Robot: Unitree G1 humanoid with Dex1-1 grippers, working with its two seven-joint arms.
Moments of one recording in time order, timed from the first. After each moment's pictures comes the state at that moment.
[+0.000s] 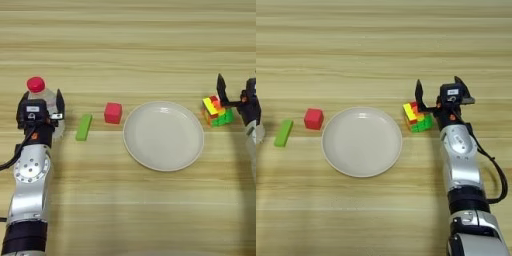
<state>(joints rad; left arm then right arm) -0.06 0.15 0.19 0.12 0.00 -0.20 0.02 -0.35 -0.22 -0.16 0.47 0.08 -0.31 0.14</state>
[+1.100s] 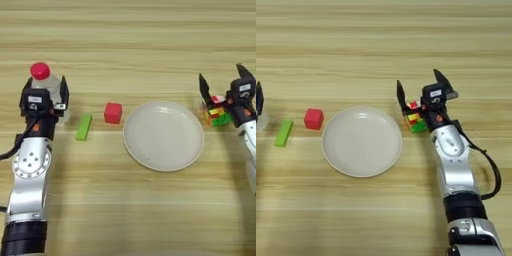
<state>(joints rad) -0.05 0.15 0.15 -0.08 -0.01 -0.15 -0.02 -0.27 -0.21 -0.03 0.30 0.07 -0.38 0.27</state>
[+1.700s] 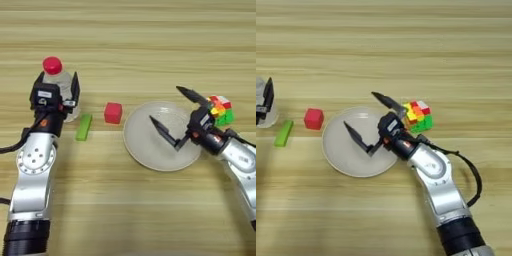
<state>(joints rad) -0.05 0.15 0.09 -0.15 -0.01 -0.07 -0.08 -0.11 -0.24 0.22 0.08 0.07 -0.37 0.59</state>
